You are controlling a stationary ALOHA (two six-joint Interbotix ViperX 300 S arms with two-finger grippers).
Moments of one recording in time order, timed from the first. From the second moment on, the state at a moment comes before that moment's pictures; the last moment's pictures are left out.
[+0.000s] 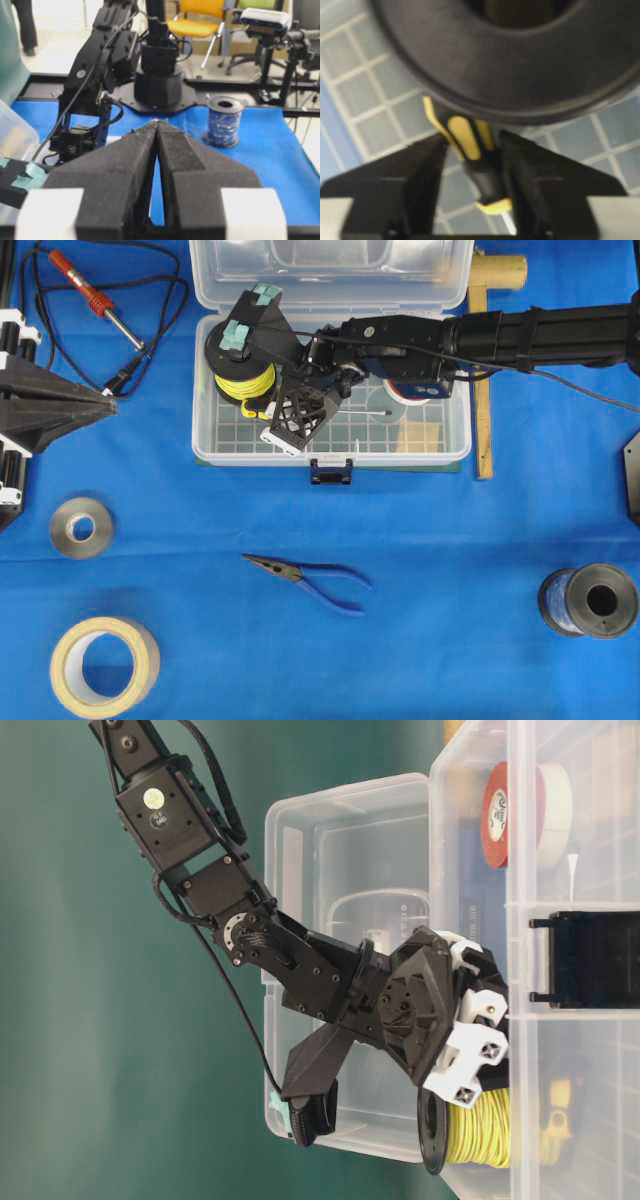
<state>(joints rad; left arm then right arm) 0.01 -1.00 1.18 -0.03 -0.31 0.01 -0.21 0.48 0.03 0.08 0.65 0.38</state>
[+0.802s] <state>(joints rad) 0.02 -1.02 1.18 -0.03 -0.28 0.00 -0.14 0.08 0.05 0.07 0.82 0.45</state>
